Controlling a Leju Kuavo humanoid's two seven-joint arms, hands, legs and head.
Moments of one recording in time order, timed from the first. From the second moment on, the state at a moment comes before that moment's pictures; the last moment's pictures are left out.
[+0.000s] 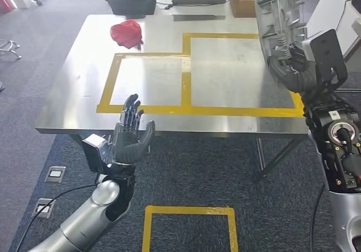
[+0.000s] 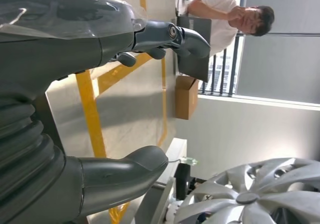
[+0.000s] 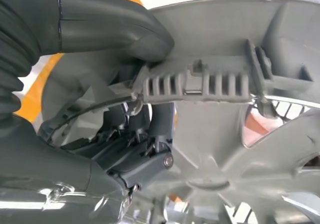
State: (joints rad) left arm -0.38 0.03 -0.35 -0.99 0.25 0.31 -0.61; right arm -0.69 -0.25 0.34 -1.30 0.01 0.07 -0.21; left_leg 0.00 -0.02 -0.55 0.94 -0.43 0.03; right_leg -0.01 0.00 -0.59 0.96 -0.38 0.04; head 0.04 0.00
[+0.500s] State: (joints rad) left arm -0.38 0.03 -0.35 -0.97 0.25 0.31 -0.62; right arm -0.75 -0.23 0.36 -1.18 0.05 0.07 -0.26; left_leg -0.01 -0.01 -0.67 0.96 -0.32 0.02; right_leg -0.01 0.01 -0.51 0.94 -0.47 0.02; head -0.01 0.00
